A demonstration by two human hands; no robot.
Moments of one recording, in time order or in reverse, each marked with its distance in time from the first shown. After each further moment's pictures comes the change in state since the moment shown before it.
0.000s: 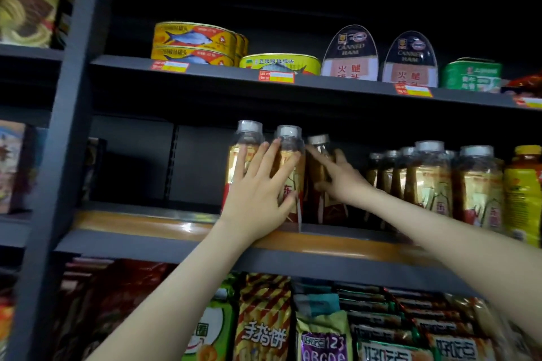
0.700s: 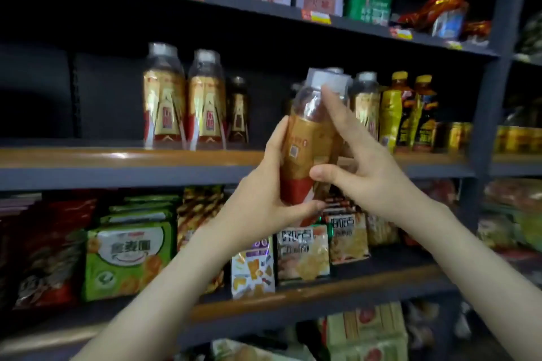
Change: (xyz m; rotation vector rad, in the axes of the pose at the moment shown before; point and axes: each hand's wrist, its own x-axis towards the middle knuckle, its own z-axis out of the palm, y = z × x) left_hand -0.071 0.129 -0.092 -1.312 -0.426 -0.041; right_hand -0.252 -0.018 -0.067 0.371 0.191 -0.230
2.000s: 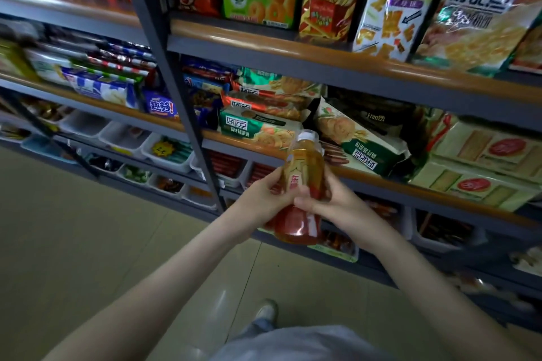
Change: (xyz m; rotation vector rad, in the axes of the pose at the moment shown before) left_hand -0.314 0.005 0.124 -0.487 0.236 -1.424; right_hand -0.270 0.019 0.221 0.932 -0.893 0.977
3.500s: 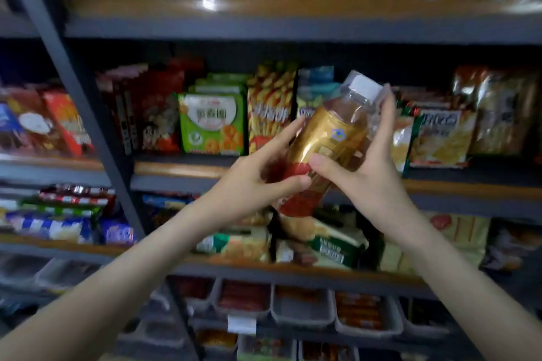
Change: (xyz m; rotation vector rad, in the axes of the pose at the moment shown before) left_hand 0.030 0.196 -0.024 0.437 -0.174 0.843; right_hand -0.035 -0.176 -0.066 -0.150 0.653 -0.814
